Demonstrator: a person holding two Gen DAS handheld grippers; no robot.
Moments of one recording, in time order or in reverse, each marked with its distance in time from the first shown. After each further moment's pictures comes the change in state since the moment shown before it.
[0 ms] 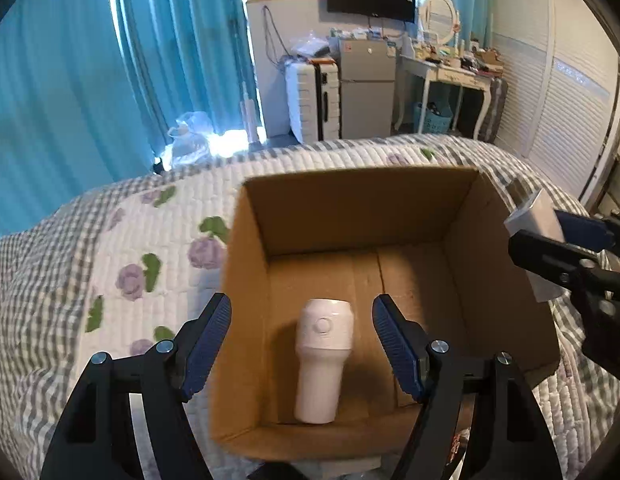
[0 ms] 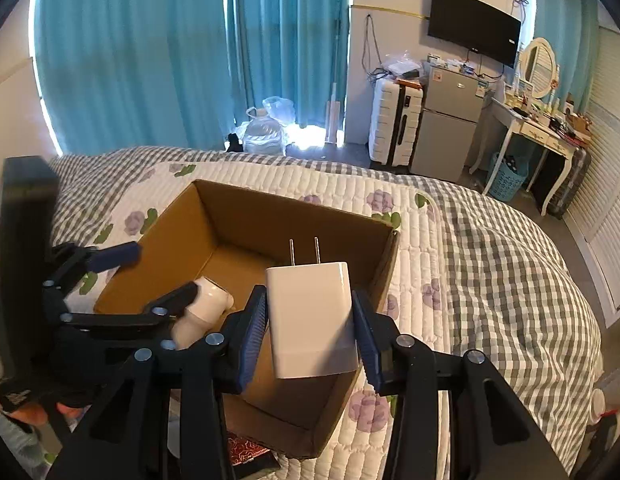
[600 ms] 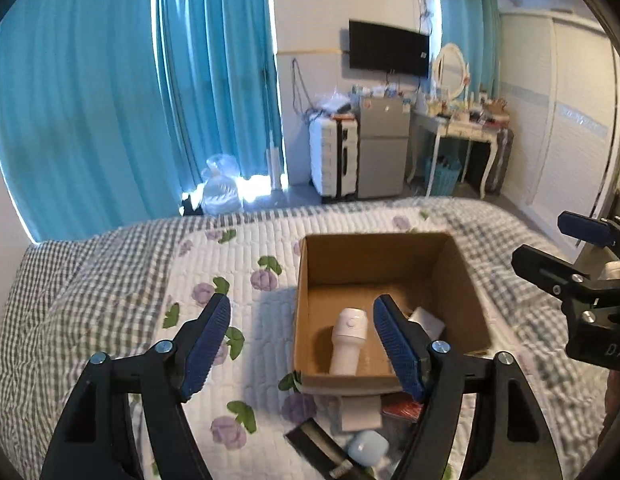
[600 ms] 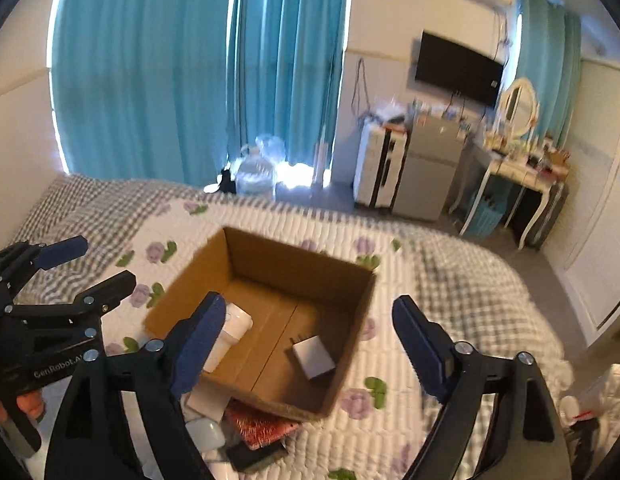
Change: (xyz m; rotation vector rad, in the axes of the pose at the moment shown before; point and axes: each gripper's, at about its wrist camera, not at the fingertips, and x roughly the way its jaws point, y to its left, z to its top) left arm -0.141 0.032 -0.014 -0.069 -0.183 0.030; right arm -0.123 0.035 0.003 -0.043 -0.175 -0.080
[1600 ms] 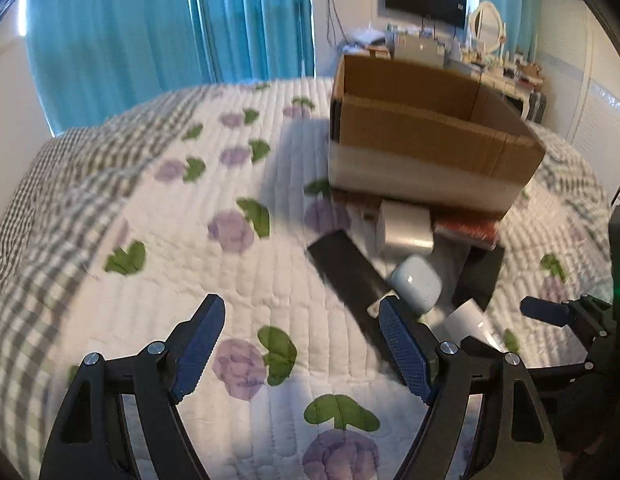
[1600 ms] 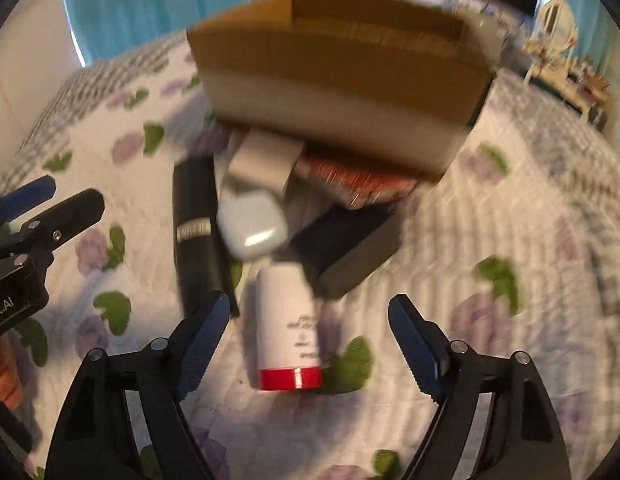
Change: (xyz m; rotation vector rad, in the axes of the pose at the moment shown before) left arm 0.027 0.007 -0.191 -0.067 0.236 0.098; right arm 0.085 0.075 -0.226 0.029 0.437 0.160
